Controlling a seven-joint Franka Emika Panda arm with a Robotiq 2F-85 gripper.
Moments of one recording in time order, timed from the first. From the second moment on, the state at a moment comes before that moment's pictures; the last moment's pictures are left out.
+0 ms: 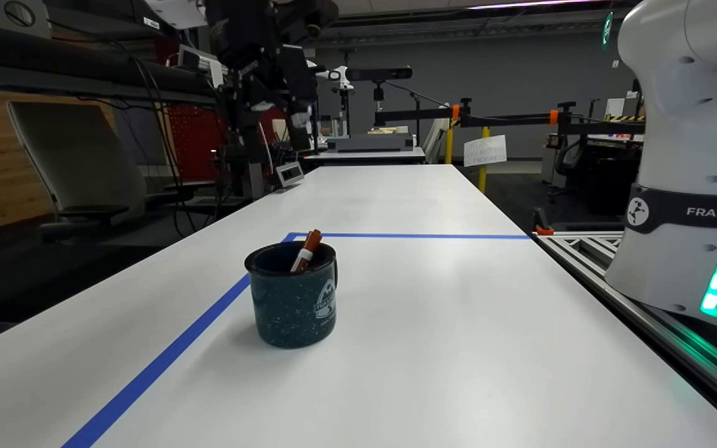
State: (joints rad) arm 0.10 0.09 -0.04 -2.12 0.07 2.04 -0.98
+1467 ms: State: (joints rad) arm 0.06 0.18 0.09 -2.04 0.10 1.92 -0.86
